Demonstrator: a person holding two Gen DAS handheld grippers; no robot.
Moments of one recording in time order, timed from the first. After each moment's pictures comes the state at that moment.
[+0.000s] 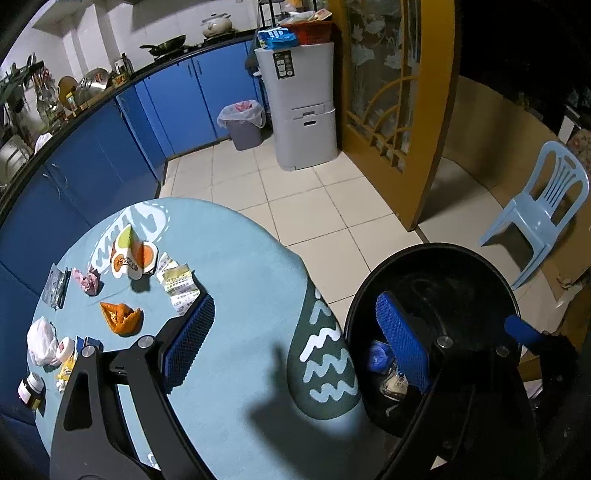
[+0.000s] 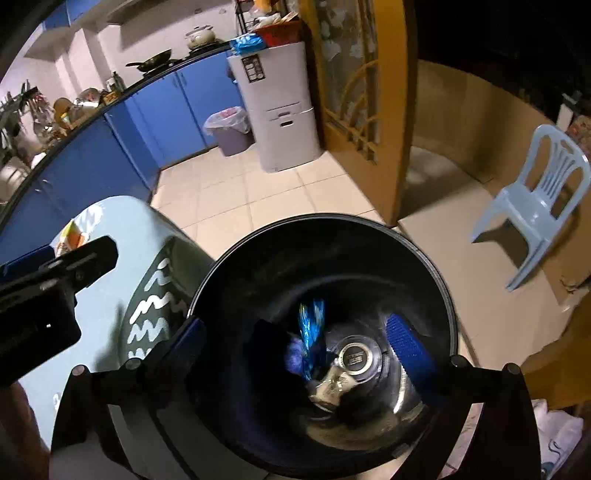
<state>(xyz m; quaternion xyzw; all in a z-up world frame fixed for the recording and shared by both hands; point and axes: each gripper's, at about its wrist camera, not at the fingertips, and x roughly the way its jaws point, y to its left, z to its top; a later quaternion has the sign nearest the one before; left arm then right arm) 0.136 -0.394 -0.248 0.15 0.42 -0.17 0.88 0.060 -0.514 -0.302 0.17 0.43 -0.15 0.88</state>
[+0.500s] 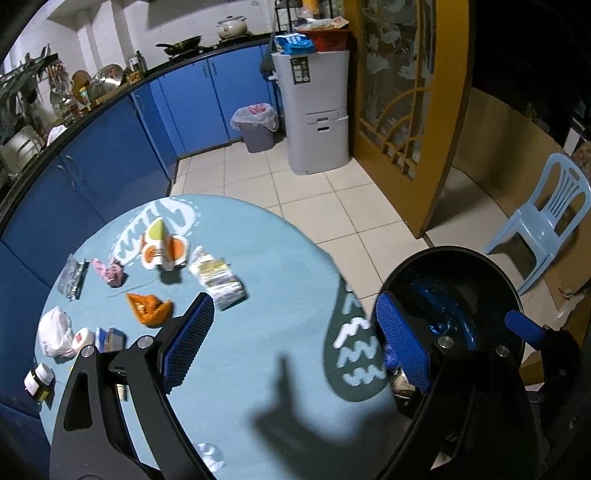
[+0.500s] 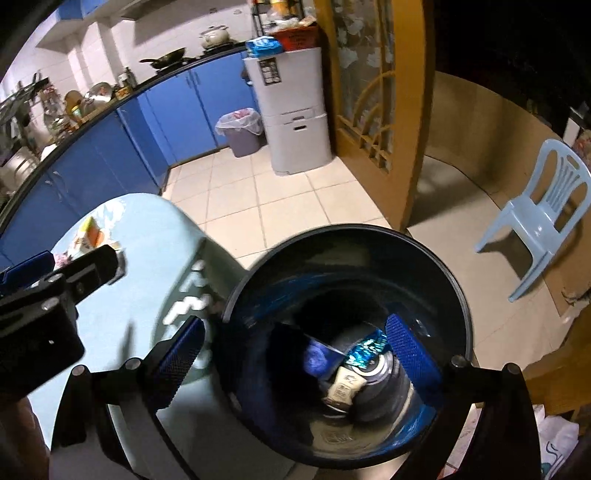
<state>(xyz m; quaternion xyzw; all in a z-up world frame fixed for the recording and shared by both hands) 0.132 -0.356 -0.232 0.14 0.41 -0.15 0.89 0.069 -0.485 -0.285 0.15 0.42 -0.12 0.88</state>
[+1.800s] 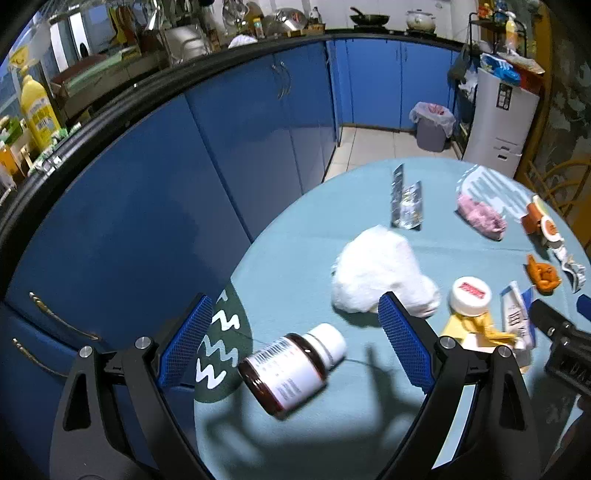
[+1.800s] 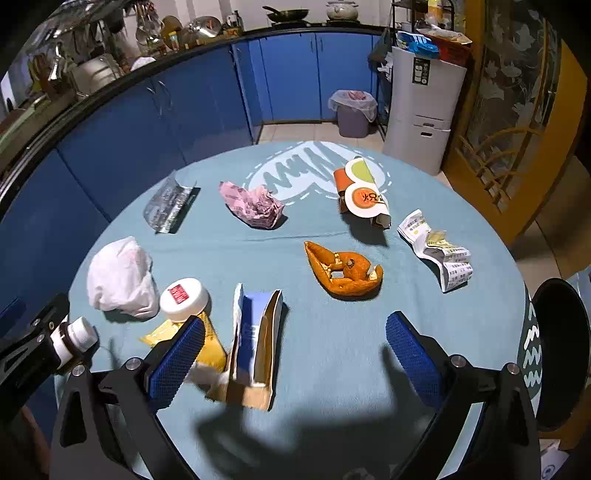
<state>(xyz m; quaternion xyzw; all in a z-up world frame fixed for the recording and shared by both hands) 0.169 0.029 -0.250 0.05 0.43 0.10 0.90 0.179 -0.191 -0.274 0.06 0.47 -0.01 0.88</state>
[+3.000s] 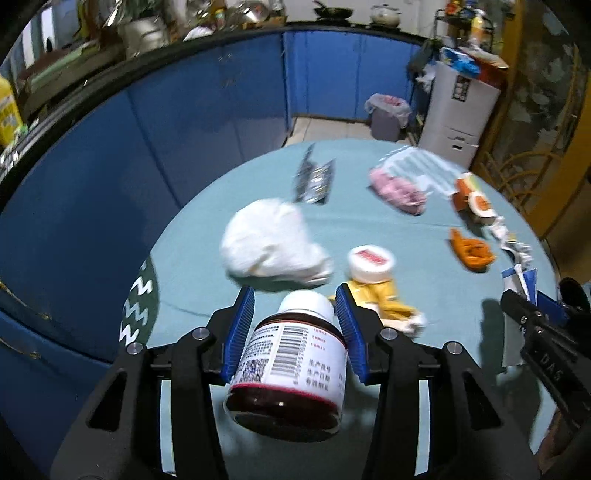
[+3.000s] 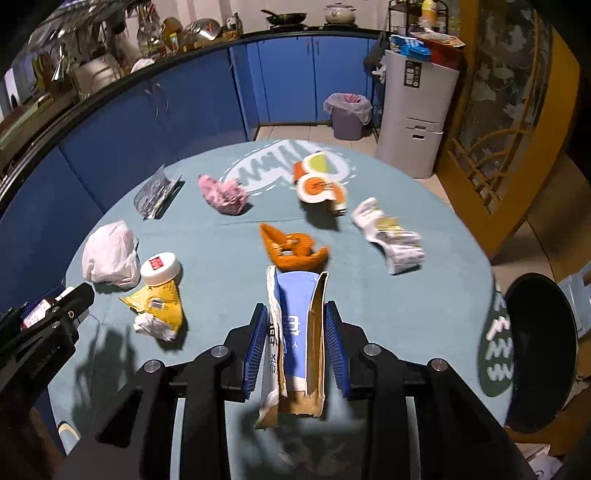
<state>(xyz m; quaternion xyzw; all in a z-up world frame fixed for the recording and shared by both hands) 0.147 -0.042 -0.245 0.02 0.44 0.02 0.90 0.144 -0.231 -0.264 0.05 0.46 0.00 0.89</state>
